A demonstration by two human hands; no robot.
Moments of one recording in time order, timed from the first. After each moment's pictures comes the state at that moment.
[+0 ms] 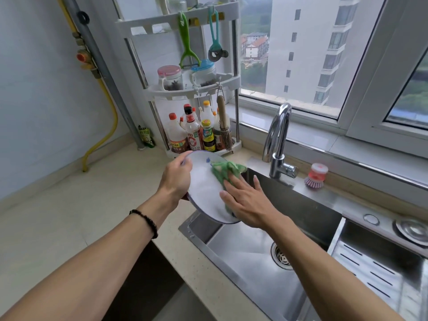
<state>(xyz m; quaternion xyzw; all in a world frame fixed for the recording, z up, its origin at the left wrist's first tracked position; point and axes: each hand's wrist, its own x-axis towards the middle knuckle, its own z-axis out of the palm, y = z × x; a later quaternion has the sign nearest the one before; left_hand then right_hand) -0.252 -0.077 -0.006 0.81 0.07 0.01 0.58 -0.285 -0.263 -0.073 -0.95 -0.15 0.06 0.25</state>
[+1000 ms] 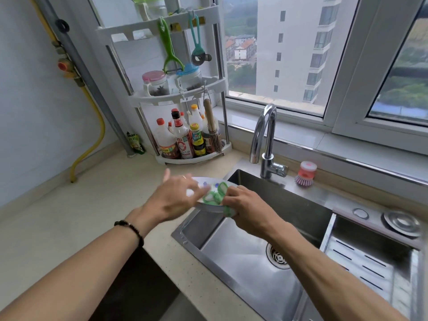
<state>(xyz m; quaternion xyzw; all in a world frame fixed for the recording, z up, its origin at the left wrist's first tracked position) -0.259 -0.076 -0.003 0.97 -0.20 -0.09 0.13 -0.300 -0.281 -0.077 -0.93 -0.25 -0.12 0.24</state>
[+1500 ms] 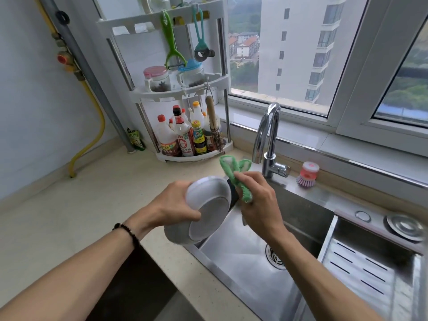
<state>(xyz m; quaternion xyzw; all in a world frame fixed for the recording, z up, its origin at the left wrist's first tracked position) -0.262 -0.067 -0.018 0.92 -0.18 -0.15 0.31 -0.301 -0.279 -0.082 -0.85 -0.07 -0.29 0.43</state>
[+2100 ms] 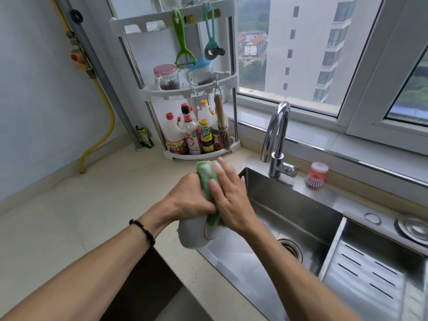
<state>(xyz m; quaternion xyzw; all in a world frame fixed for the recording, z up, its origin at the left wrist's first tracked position) -0.269 -0.083 -0.006 0.90 -0.16 -0.13 0.39 -0.287 -0.219 -0.072 -0.85 -0.09 -0.11 0.51</state>
